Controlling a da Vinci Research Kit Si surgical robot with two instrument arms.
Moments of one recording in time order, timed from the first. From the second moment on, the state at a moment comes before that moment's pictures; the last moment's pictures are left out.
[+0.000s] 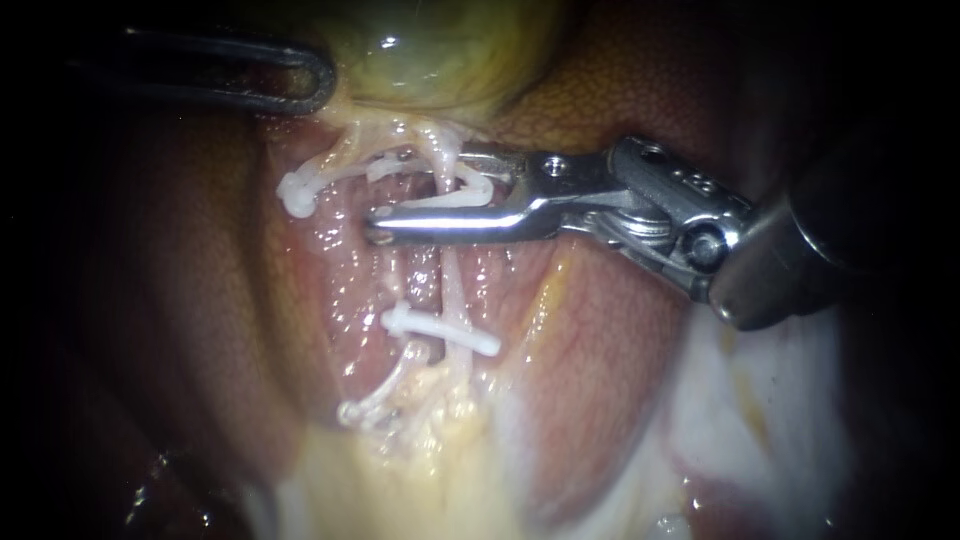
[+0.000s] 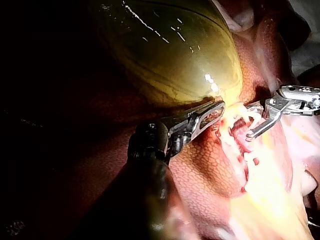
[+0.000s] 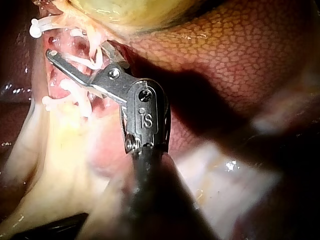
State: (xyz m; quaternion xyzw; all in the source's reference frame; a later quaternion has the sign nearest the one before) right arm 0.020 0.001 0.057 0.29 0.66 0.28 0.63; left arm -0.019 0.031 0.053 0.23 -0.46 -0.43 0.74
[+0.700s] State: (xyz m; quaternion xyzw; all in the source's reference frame) right arm 0.020 -0.003 0.057 0.33 0.67 0.24 0.62; left arm -0.019 0.031 0.053 0.23 -0.46 -0.43 0.74
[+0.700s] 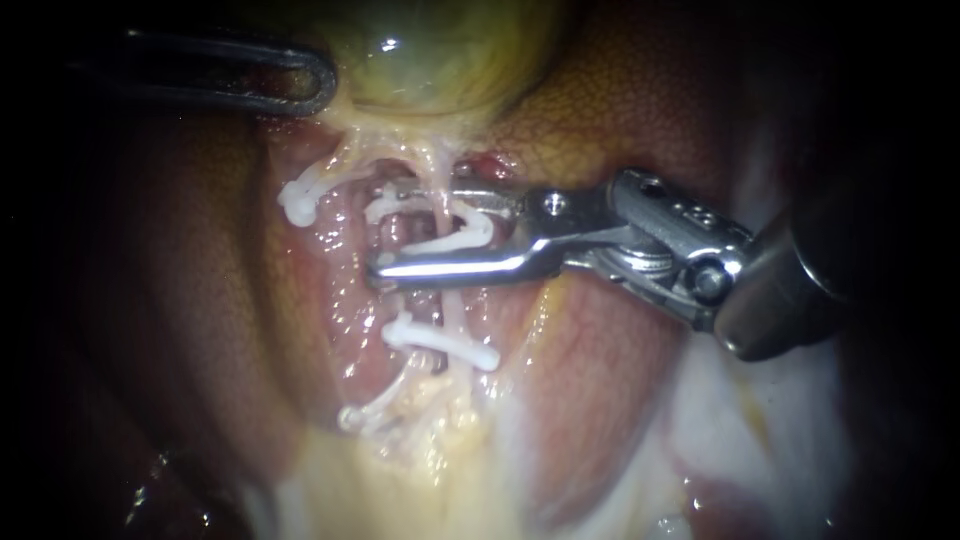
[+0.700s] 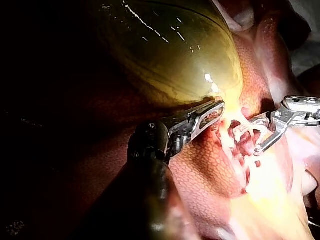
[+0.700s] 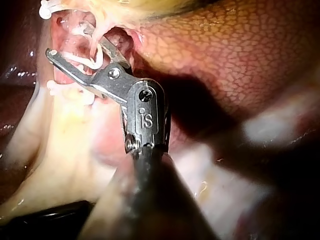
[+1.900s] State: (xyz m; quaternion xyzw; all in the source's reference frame) right arm 0.021 -0.007 0.055 0.46 0.64 0.20 0.58; left arm -0.019 0.031 0.053 0.23 -0.46 -0.42 0.74
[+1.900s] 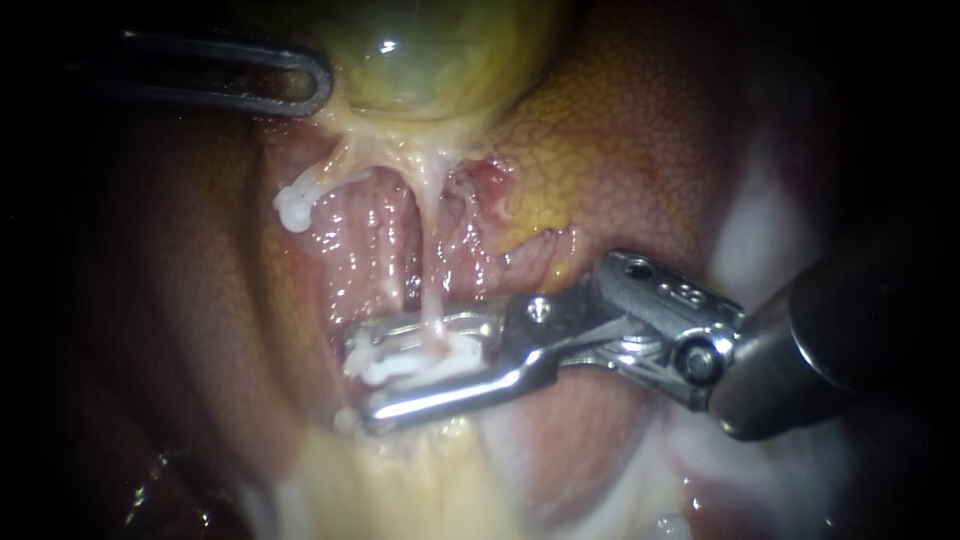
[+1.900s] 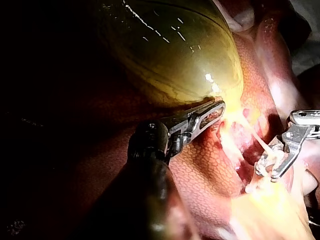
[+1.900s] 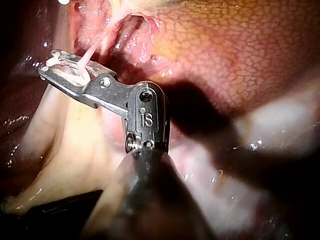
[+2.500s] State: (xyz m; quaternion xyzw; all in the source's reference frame) right arm 0.021 -0.007 0.056 0.47 0.63 0.23 0.57; left arm -0.019 0.031 0.053 0.23 -0.46 -0.42 0.74
